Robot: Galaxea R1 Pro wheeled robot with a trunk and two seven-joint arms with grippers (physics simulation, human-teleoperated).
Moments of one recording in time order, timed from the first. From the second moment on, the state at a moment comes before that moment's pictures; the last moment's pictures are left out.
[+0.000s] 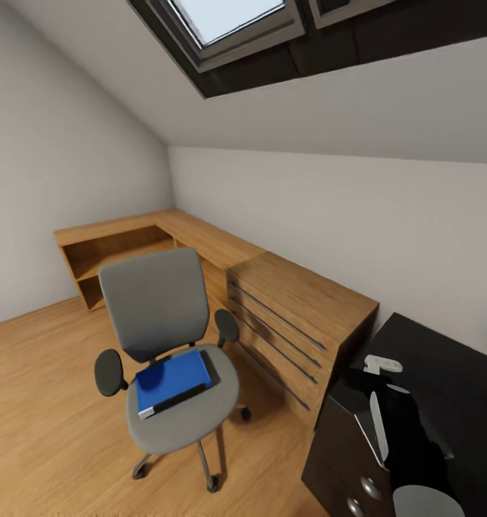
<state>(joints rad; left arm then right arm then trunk) 0.01 -0.06 0.22 -0.36 0.14 -0.34 0.04 -0.48 0.08 -0.38 -1.17 0.19 0.56 0.07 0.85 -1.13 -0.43</state>
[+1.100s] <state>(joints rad) 0.01 -0.06 0.22 -0.36 0.14 -0.34 0.04 -0.48 0.07 -0.38 -1.08 0.19 0.53 0.08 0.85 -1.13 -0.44</state>
